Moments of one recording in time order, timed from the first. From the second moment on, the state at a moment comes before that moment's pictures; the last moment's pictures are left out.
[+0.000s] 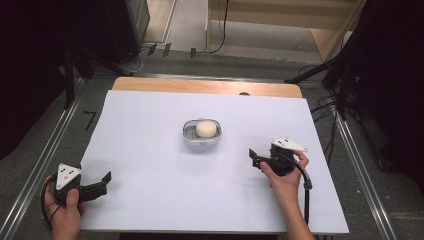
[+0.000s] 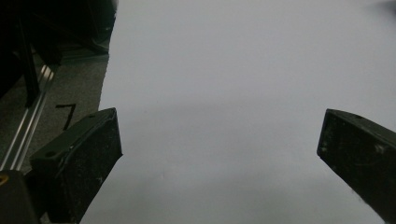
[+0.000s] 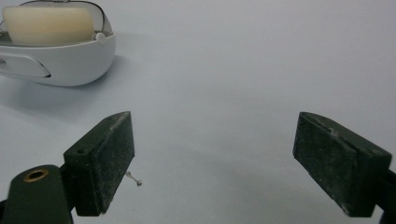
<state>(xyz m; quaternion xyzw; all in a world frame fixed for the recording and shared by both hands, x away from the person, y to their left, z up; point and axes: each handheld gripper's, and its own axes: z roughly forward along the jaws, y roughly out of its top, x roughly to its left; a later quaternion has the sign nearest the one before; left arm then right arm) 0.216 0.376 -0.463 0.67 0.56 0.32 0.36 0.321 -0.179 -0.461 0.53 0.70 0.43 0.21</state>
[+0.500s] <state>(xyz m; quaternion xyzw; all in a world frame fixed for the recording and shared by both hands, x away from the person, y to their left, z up) 0.216 0.377 -0.463 0.67 0.56 0.32 0.36 0.307 -0.206 -0.470 0.54 0.70 0.42 0.22</state>
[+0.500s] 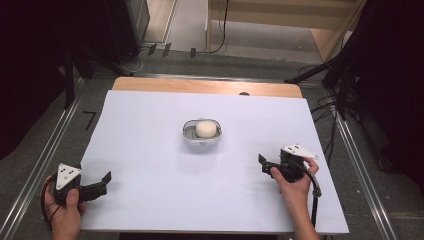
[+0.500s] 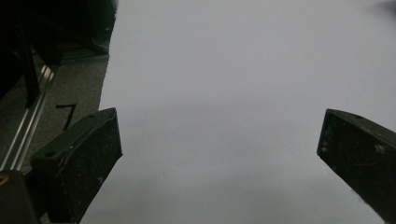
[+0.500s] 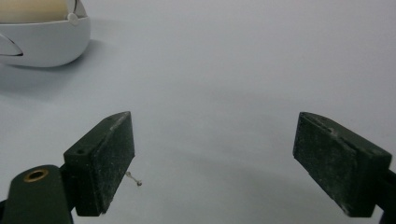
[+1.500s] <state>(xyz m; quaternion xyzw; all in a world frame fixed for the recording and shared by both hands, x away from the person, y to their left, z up) 0.216 0.376 -0.463 0.67 0.56 0.32 0.36 0.273 -0.275 -0.476 0.58 0.67 0.42 0.22</state>
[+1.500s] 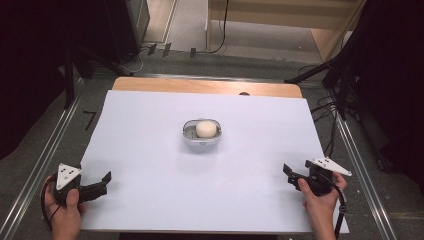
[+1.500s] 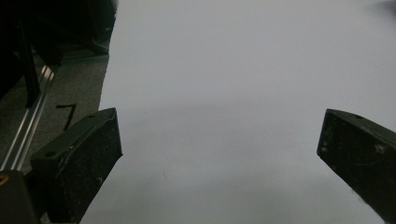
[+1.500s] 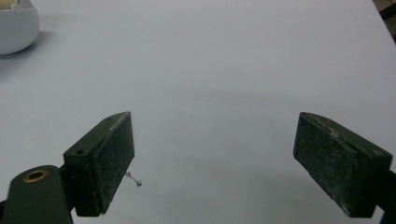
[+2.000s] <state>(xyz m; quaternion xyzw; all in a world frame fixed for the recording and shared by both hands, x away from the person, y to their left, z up) 0.216 0.376 -0.463 0.67 0.56 0.32 0.36 0.244 -0.322 -0.479 0.60 0.65 0.40 0.24</state>
